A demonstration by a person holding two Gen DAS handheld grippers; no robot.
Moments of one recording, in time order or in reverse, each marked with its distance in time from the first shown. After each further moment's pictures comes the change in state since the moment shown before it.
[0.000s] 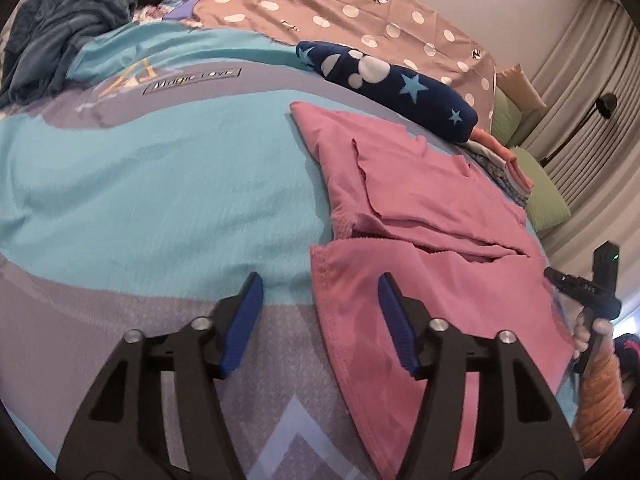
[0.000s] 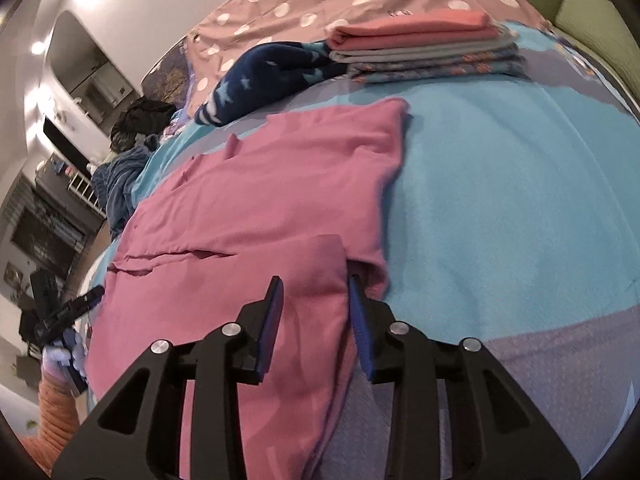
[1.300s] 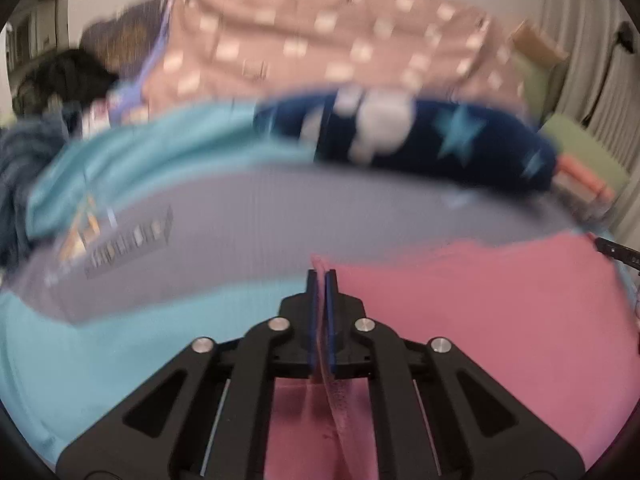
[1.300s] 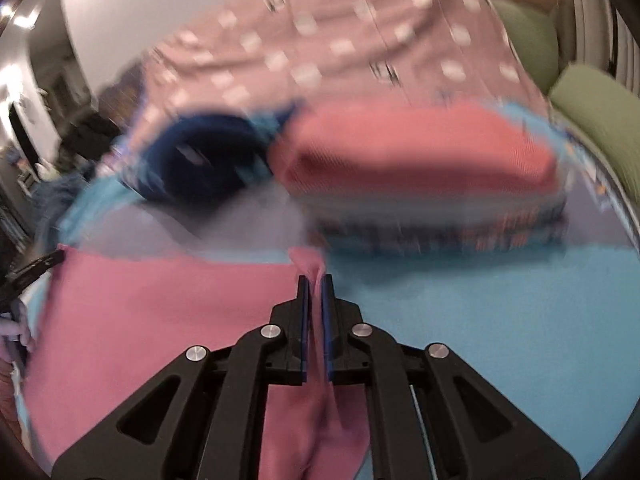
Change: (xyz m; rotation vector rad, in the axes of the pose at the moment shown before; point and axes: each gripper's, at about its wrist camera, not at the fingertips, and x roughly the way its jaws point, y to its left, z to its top) left arm 0.165 -0.037 0.178 0.221 0.011 0.198; right arm 0.107 -0.049 0.138 -0.004 -0.078 -0.199
